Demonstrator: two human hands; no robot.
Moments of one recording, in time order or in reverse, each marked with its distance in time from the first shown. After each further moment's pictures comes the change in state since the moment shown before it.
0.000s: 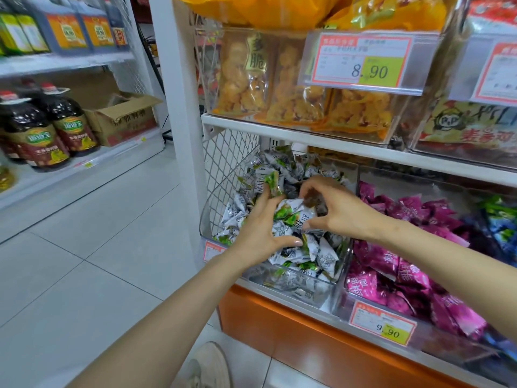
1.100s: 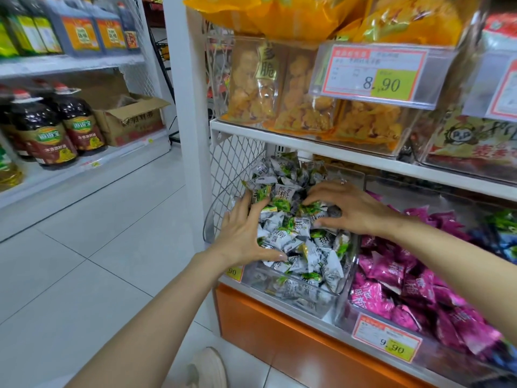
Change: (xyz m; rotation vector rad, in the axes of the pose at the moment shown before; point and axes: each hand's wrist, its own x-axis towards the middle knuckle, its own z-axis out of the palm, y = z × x) left_hand 0.002 -0.032 -0.017 0.318 -0.054 -0.075; right_hand 0.017 0.045 -0.009 -0.242 -0.072 -0.176
